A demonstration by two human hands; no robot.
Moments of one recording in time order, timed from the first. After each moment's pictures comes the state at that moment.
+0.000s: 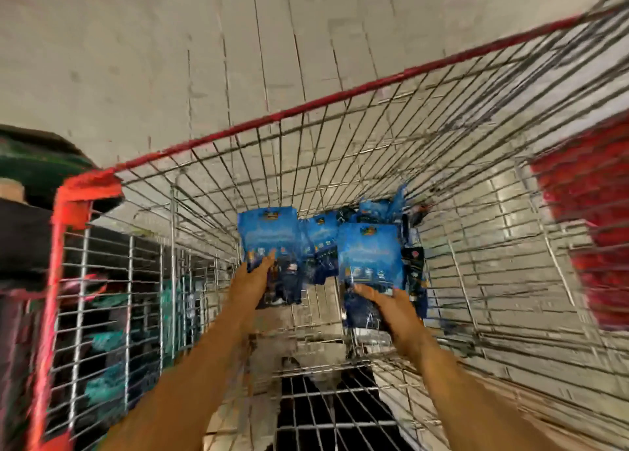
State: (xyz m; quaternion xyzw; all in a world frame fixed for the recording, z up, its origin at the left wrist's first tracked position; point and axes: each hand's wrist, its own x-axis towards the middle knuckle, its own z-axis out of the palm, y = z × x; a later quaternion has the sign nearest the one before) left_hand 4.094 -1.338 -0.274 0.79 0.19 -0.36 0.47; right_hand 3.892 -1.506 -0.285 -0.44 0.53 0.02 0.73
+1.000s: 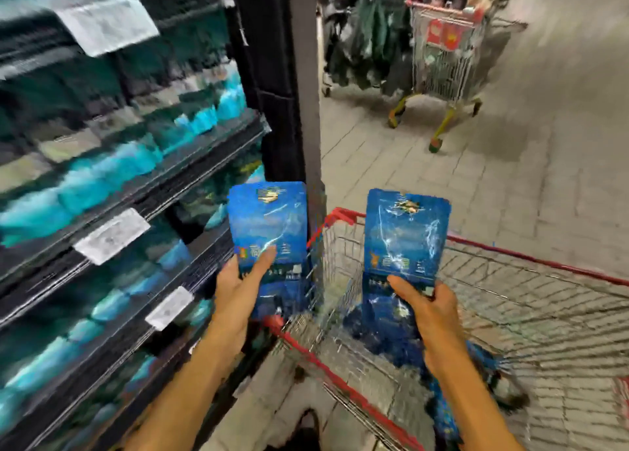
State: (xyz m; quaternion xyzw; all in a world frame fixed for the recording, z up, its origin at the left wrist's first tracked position) left_hand 3.931 -1.101 0.089 0.68 0.17 0.05 0.71; right_hand 3.917 -1.372 0.060 -0.66 0.14 -0.04 0.73
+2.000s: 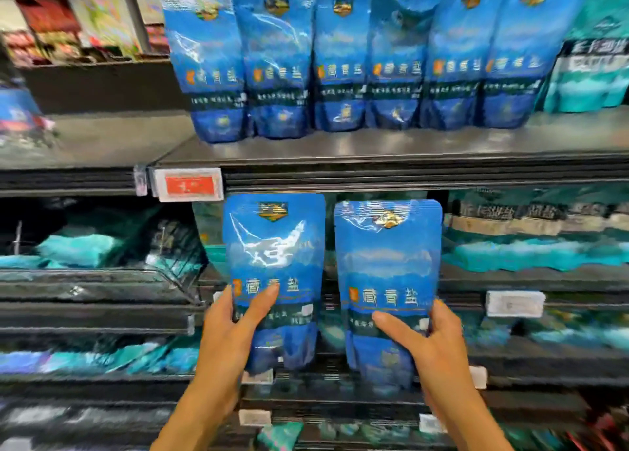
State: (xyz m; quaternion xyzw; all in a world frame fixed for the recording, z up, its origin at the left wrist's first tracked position) left_hand 3.592 -0.843 0.213 0.55 0.36 0.49 0.57; right_hand 3.801 -0.960 0.186 -0.53 -0.39 0.24 0.72
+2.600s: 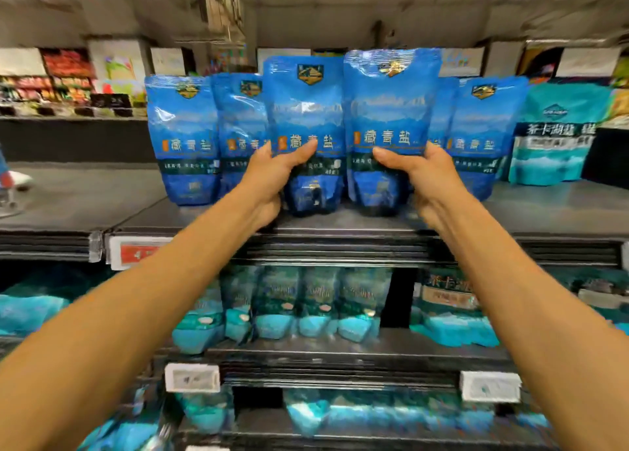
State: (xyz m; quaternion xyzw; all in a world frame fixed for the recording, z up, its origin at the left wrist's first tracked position) left_hand 3.762 -0.726 0.425 0.59 0.20 0.49 0.61; right_hand 3.940 -0.829 0.423 -0.46 -0.43 0.22 0.75
